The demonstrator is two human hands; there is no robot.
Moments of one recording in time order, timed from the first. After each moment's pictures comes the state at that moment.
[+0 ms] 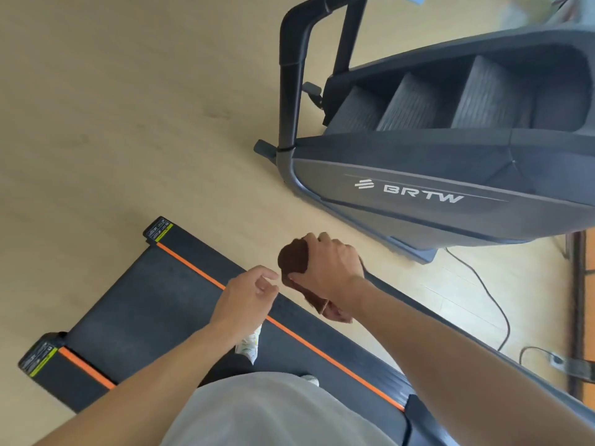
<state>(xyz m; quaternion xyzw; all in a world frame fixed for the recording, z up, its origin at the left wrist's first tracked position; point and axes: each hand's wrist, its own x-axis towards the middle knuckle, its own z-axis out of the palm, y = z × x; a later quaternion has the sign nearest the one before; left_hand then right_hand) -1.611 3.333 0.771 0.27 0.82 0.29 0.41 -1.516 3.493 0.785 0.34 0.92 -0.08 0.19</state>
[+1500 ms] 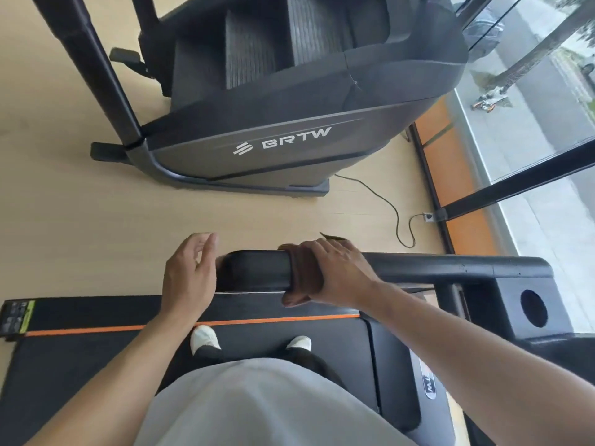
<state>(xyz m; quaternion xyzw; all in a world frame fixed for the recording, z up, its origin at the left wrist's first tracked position) -1.639 3.440 0.750 0.39 0.74 0.37 0.40 -1.378 3.501 0.783 0.50 0.85 -0.12 0.14</state>
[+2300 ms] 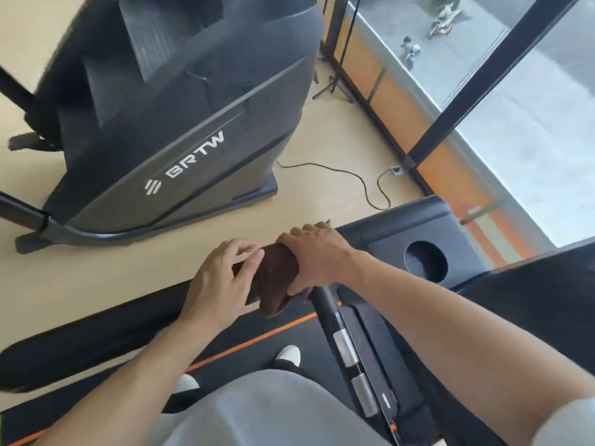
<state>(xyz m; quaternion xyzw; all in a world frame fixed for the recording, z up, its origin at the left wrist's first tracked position) -1.298 3.509 0.818 0.67 0.59 0.22 0.39 -1.091 3.548 0.797 0.54 0.81 -0.14 0.16</state>
